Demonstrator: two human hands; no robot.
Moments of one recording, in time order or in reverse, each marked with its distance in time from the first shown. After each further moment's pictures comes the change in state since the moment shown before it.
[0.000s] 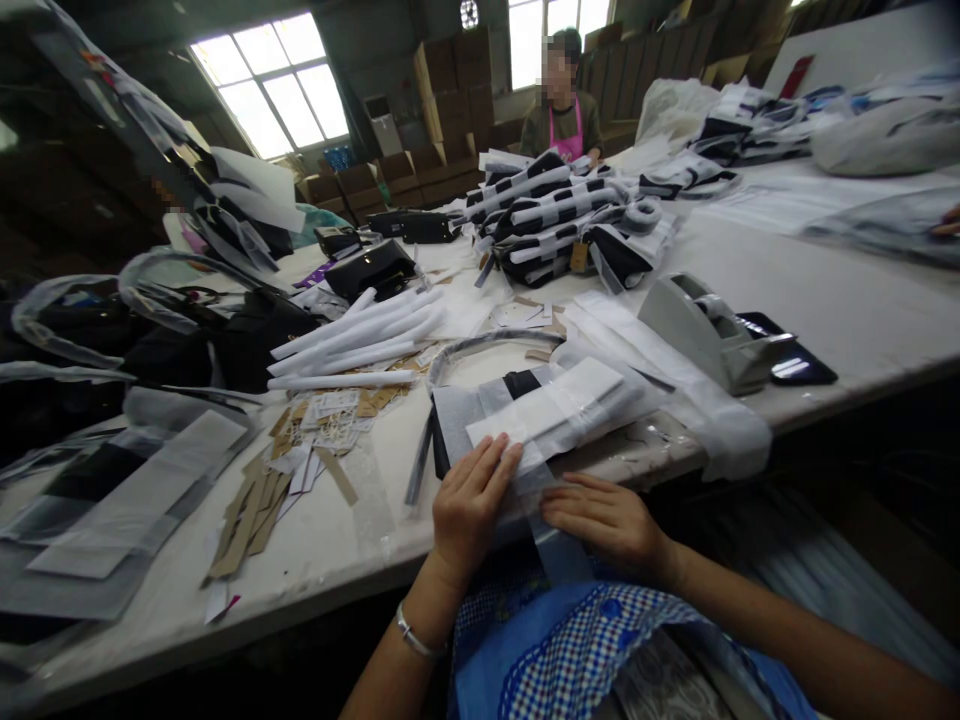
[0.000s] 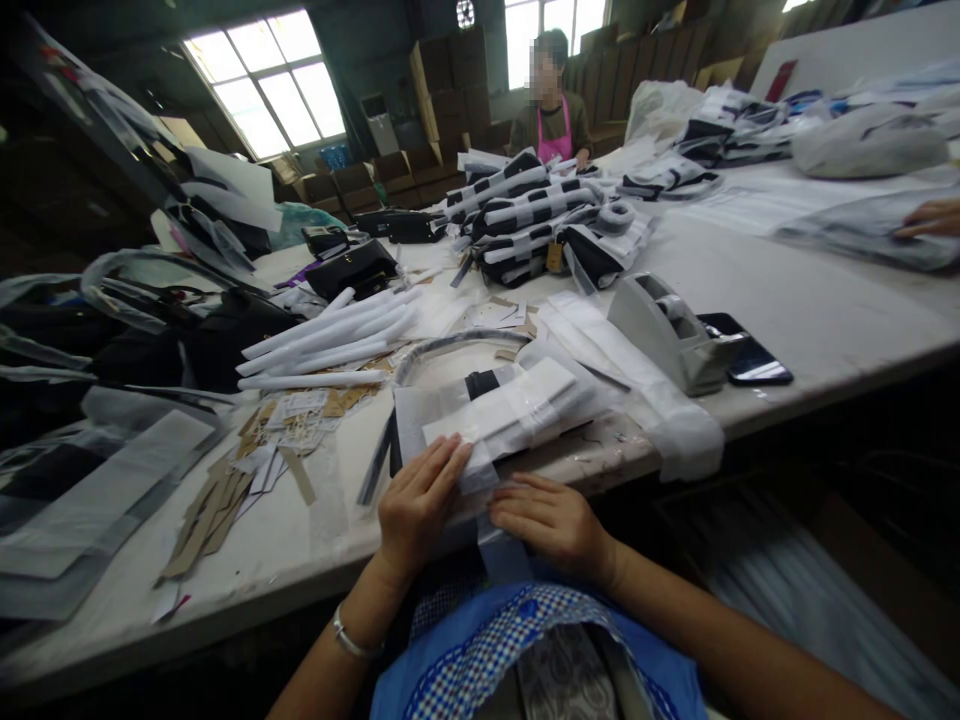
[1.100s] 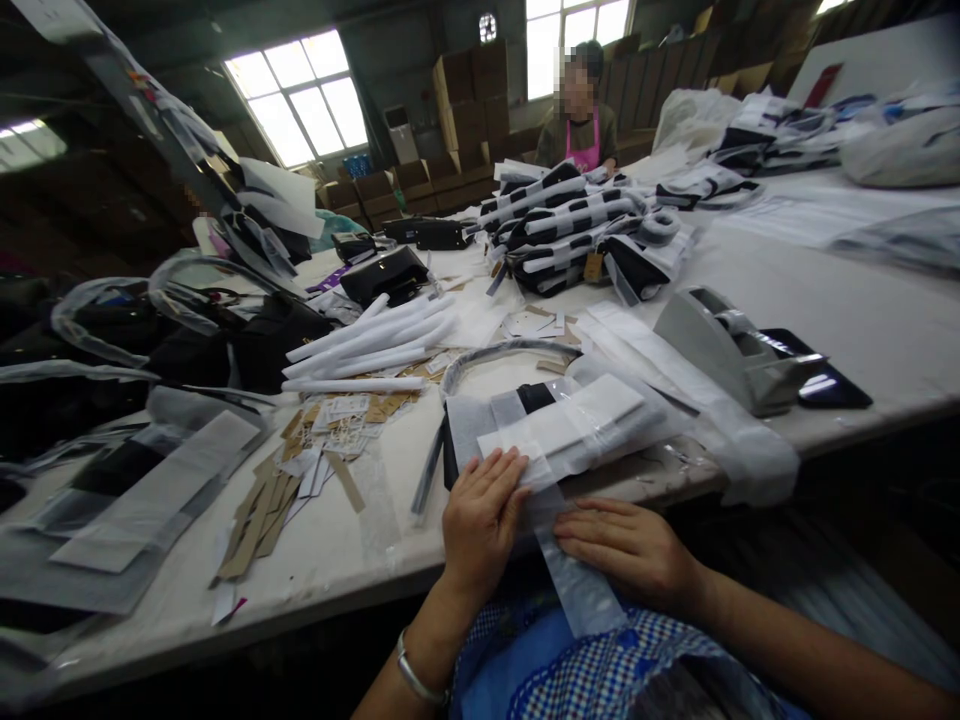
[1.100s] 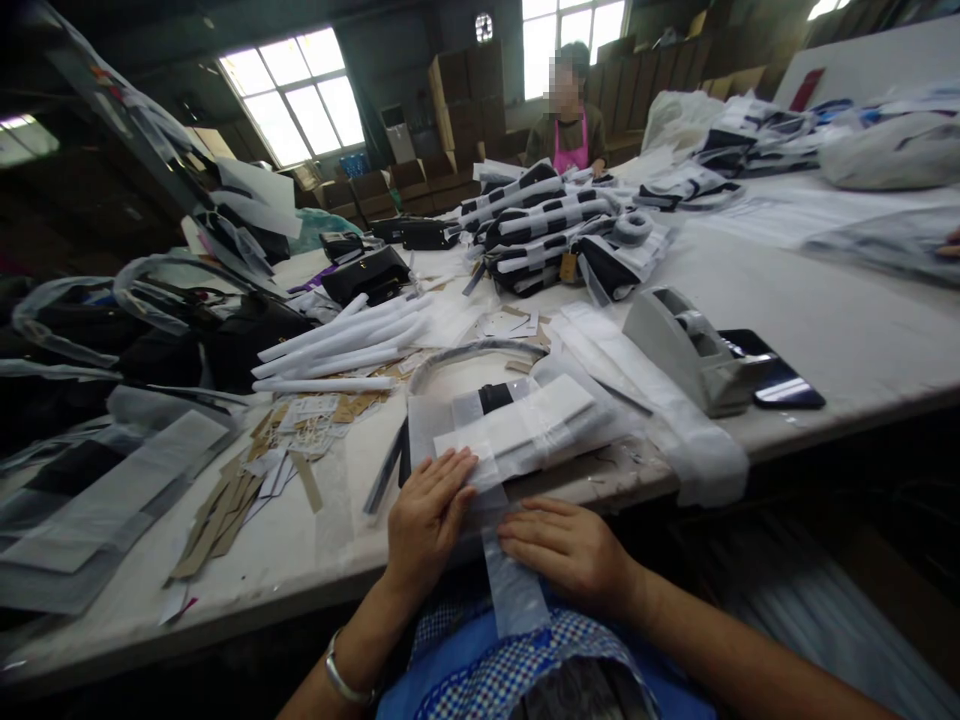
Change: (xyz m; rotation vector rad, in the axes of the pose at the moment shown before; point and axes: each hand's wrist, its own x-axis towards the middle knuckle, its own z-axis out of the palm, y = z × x) left_hand 0.008 0.008 -0.009 -0.255 -0.104 -0.263; right_hand 0.014 -0.001 -0.018 -0.003 -0.086 -0.066
